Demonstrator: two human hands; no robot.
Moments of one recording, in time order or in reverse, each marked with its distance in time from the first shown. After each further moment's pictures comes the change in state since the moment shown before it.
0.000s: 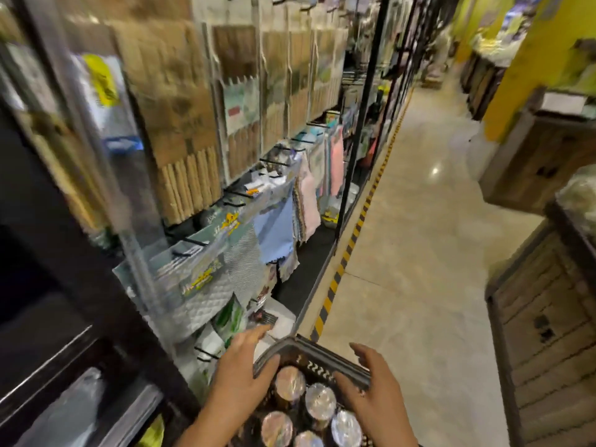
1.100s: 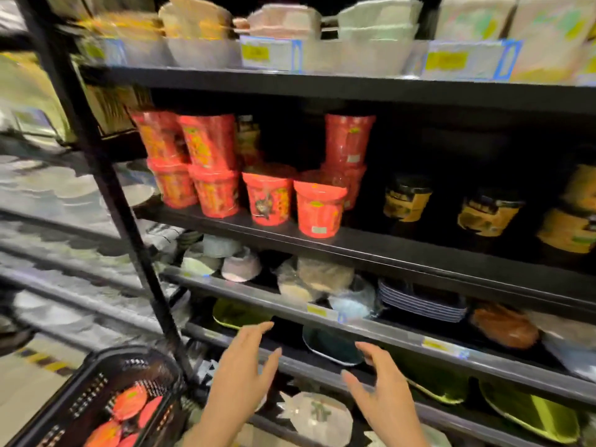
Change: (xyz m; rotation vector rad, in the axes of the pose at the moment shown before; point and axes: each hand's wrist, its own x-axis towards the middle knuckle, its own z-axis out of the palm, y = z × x) left_hand -0.750 0.004 -0.171 0.280 1.064 -0.983; right_hand -0.548 -0.168 0.227 -0.126 -1.057 -1.002
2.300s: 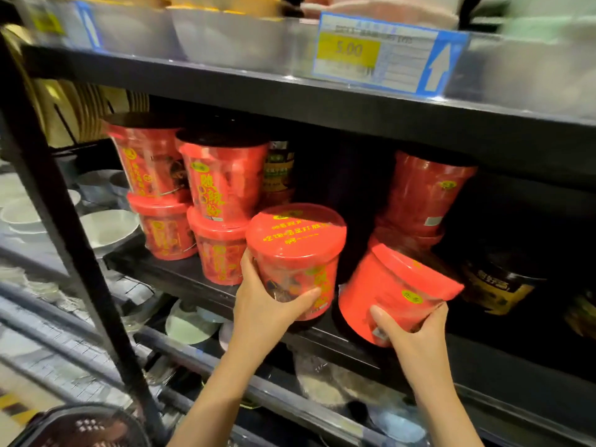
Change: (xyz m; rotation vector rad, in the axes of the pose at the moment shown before) left_hand 0.253 -0.019 -0.052 -0.577 0.302 -0.097; right_hand 0.238 -0.115 0.003 0.616 0.287 -0.044
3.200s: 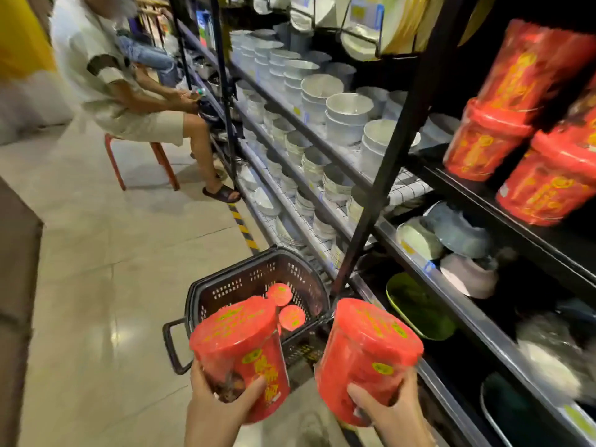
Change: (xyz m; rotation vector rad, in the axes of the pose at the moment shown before) left_hand -0.354 -0.144 -0.269 -0.036 0.857 -0.744; right_hand -0.295 0.084 0.154 -0.107 -0.896 0.340
